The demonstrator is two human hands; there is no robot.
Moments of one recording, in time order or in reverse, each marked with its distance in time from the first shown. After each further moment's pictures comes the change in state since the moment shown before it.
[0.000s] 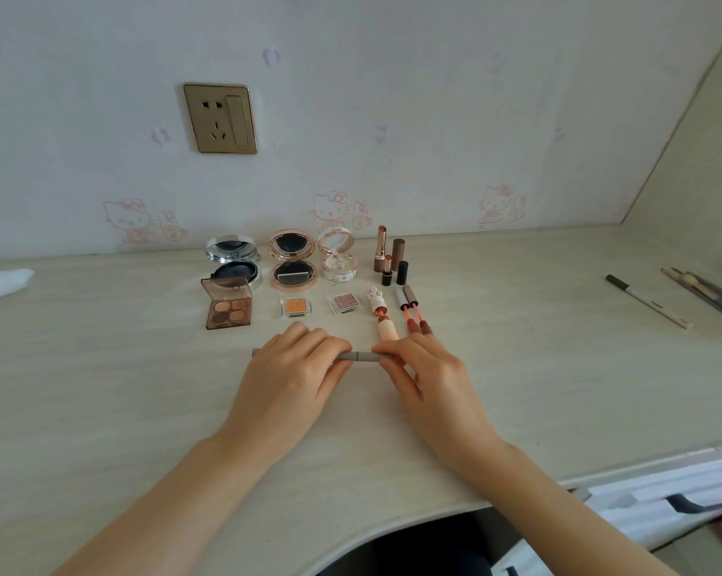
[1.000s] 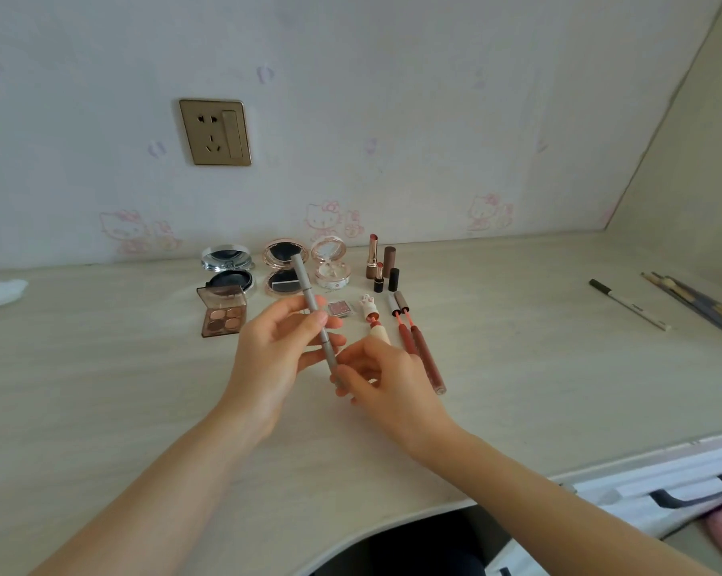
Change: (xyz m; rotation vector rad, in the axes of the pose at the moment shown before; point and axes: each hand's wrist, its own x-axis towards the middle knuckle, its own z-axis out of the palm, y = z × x) left_hand 0.029 0.012 -0.019 -1.346 0.153 -0.818; right_hand 0.014 -0.042 0.001 0.395 -0.272 0.387
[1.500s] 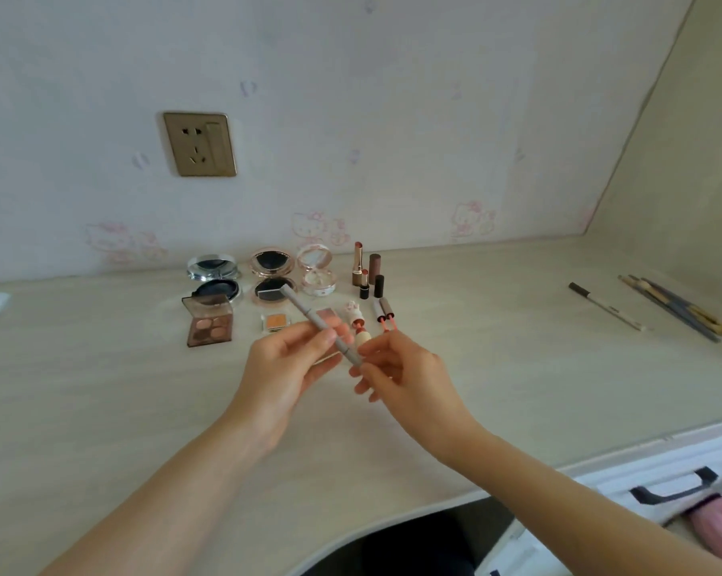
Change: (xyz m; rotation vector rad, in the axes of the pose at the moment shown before) left_hand -0.006 -0.010 0.016 -0.106 -0.097 -0.097; right_hand -0.011 0.000 -0.034 0.020 0.053 0.003
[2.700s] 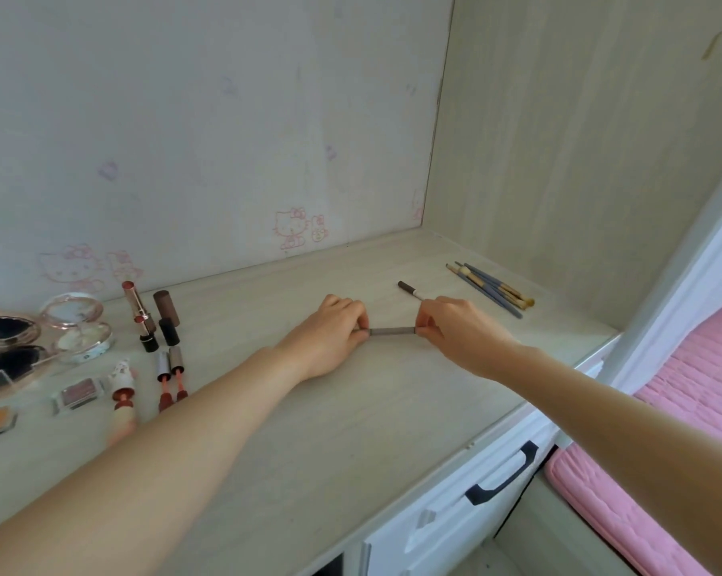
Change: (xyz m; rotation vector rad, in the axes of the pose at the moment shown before) left_hand 0.145 -0.103 0.250 1.281 -0.721 0.563; right_hand 0.021 0.121 -0.286 -0.990 0.076 0.180
